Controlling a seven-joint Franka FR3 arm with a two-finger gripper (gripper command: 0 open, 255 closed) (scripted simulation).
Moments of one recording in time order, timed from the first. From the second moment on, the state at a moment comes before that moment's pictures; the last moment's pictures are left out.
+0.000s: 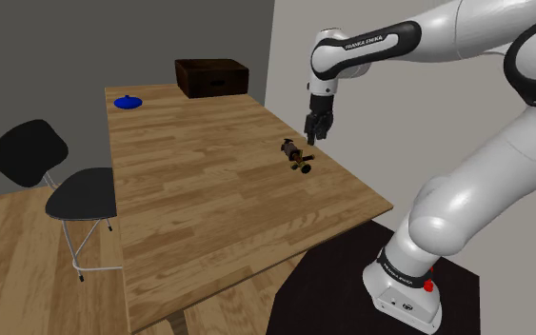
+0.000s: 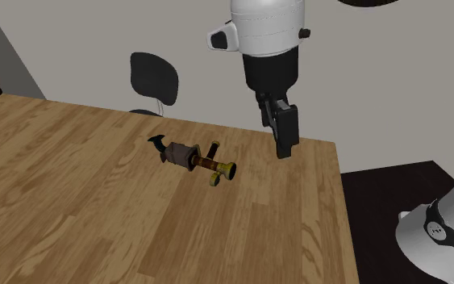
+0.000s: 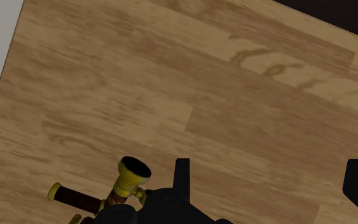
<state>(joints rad) -0.05 -0.27 -0.29 -2.26 -0.04 1.81 -0.27</state>
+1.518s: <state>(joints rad) -0.26 0.64 -0.35 -1.51 0.22 1.87 -0.60</state>
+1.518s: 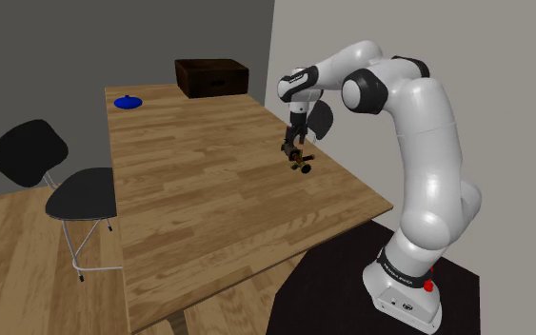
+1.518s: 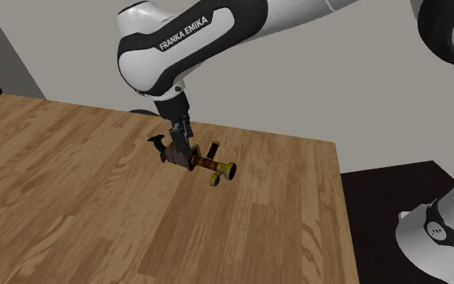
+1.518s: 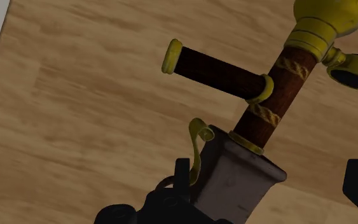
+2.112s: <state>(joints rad) -0.27 0.70 -0.34 -1.51 0.24 1.93 -0.61</state>
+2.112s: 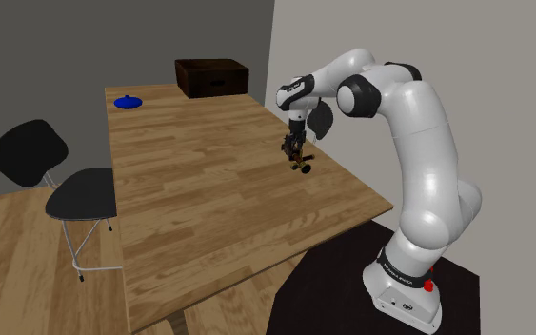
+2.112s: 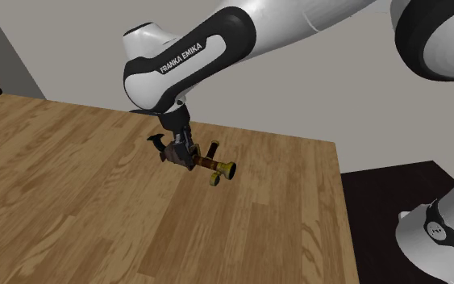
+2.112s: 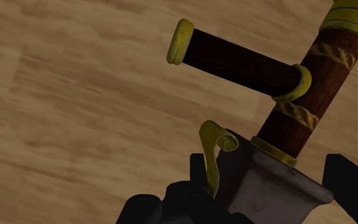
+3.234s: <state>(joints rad) -0.26 0.66 -0.34 -1.50 0.22 1.87 -0.61</state>
